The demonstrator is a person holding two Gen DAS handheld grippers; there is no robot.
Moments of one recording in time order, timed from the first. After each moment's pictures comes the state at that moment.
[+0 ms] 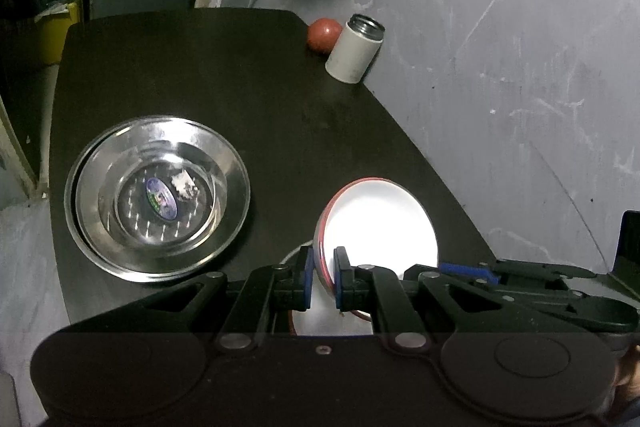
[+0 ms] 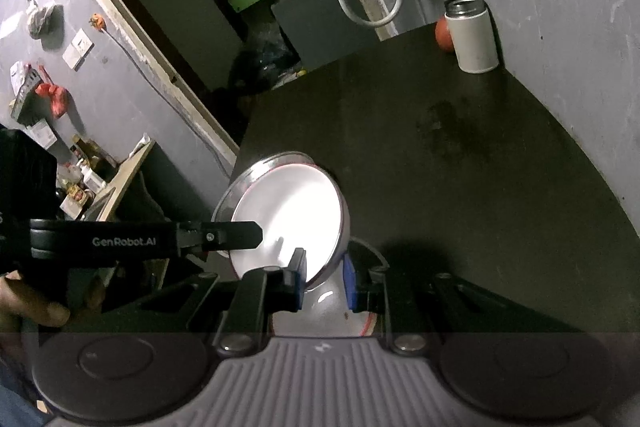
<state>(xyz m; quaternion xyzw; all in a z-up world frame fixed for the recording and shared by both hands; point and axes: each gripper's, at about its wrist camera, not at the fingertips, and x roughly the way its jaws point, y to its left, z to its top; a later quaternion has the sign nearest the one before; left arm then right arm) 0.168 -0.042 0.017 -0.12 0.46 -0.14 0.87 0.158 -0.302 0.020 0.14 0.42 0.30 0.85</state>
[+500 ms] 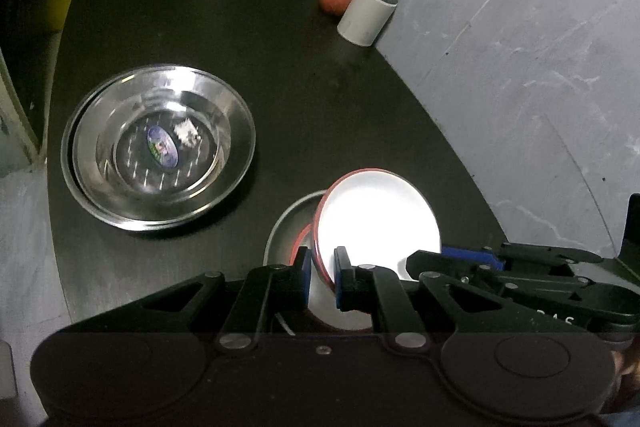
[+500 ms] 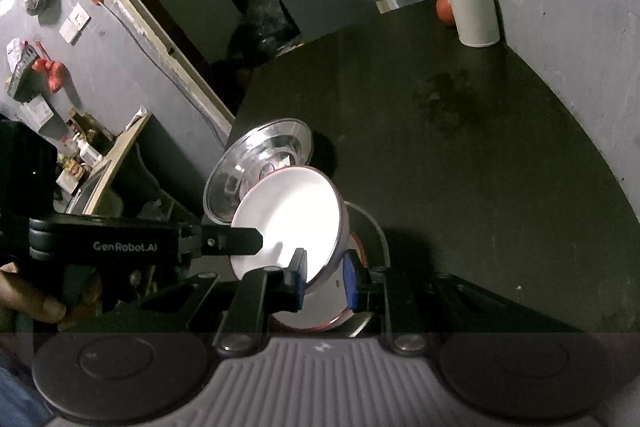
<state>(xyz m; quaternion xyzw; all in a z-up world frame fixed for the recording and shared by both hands) 0.163 -0.044 -0.003 -0.13 0.50 -0.12 0.84 0.153 -0.301 0.012 0.12 0.45 0.30 0.83</state>
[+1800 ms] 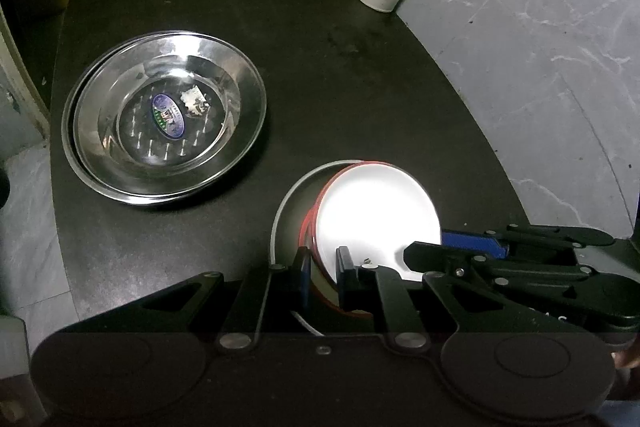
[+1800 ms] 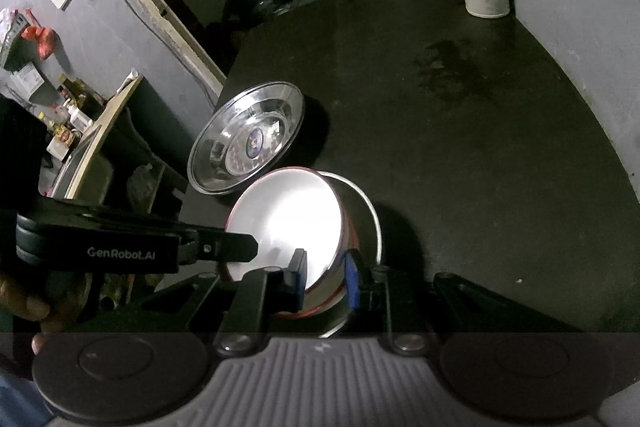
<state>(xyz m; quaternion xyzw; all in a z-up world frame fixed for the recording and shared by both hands) 0.172 -0.051 -0.016 -0.12 0.55 -0.10 0.82 0.166 -0.290 0.002 0.08 0.49 0.31 0.81</state>
